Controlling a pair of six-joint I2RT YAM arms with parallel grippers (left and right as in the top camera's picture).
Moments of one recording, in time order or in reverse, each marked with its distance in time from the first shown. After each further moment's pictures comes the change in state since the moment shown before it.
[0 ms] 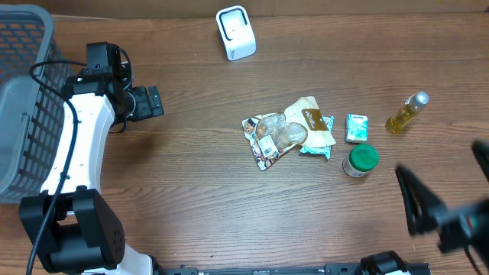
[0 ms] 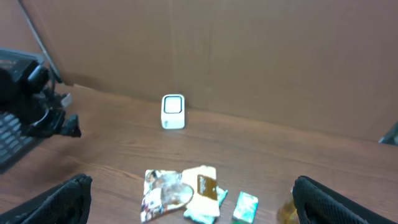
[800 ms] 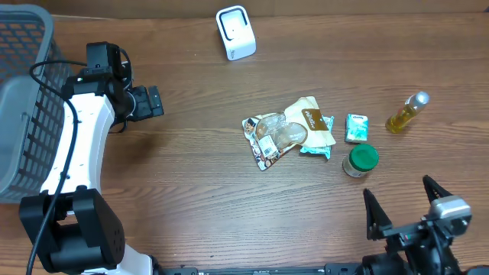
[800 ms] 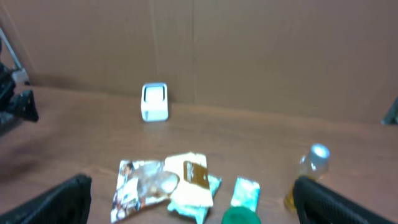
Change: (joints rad) left arm 0.000 0.000 0.000 0.000 0.000 0.000; right arm -0.105 -0.655 -0.997 0.485 -0.032 0.000
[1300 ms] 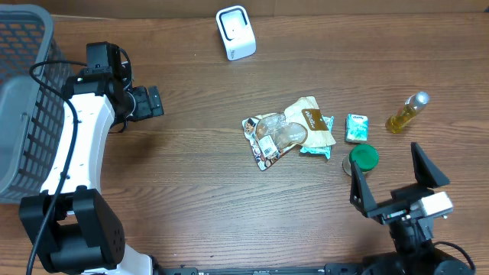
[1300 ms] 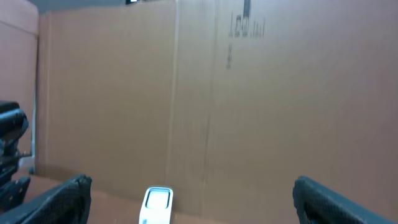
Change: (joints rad) left arm 0.000 0.000 0.000 0.000 0.000 0.000; right arm 0.000 -0.117 -0.486 0.882 -0.079 -0.001
